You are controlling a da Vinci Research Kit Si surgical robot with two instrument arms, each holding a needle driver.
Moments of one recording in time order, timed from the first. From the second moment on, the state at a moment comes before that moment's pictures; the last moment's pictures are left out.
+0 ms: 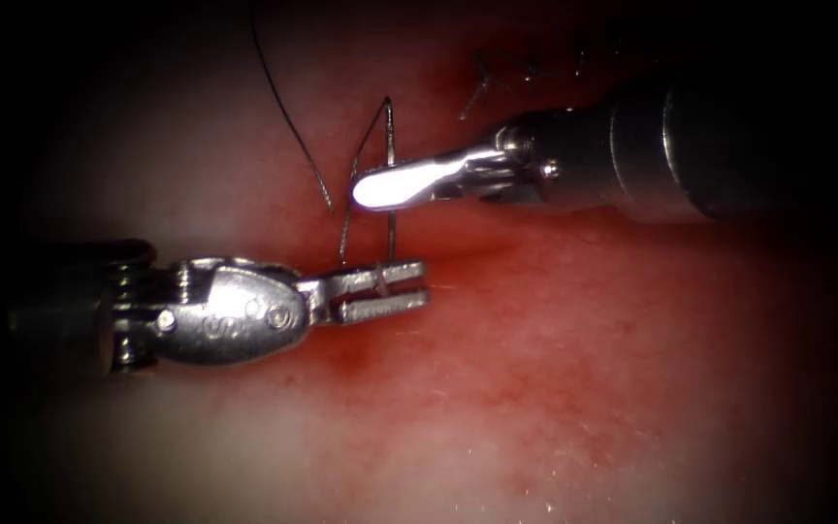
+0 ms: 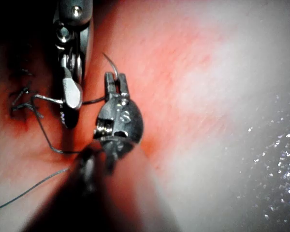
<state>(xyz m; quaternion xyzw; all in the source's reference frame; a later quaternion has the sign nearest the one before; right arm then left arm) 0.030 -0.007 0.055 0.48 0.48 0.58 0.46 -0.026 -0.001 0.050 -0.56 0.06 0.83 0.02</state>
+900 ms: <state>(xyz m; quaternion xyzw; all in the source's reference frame) 0.030 -0.005 0.055 0.26 0.56 0.51 0.59 -0.022 -0.002 0.048 -0.53 -0.19 0.82 0.13</state>
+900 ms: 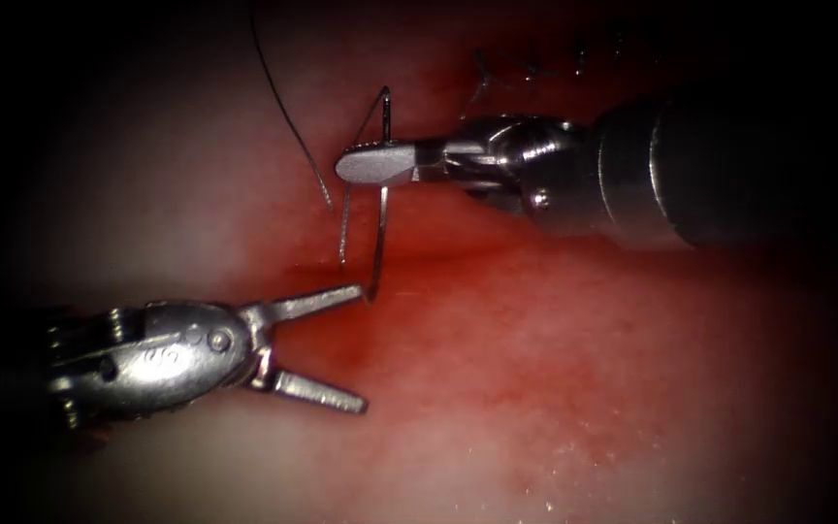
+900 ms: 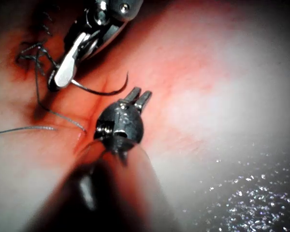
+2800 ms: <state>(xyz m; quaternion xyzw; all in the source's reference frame) 0.032 -0.005 0.053 -0.12 0.62 0.17 0.76 -0.022 -0.001 0.063 -0.22 -0.31 0.92 0.11</state>
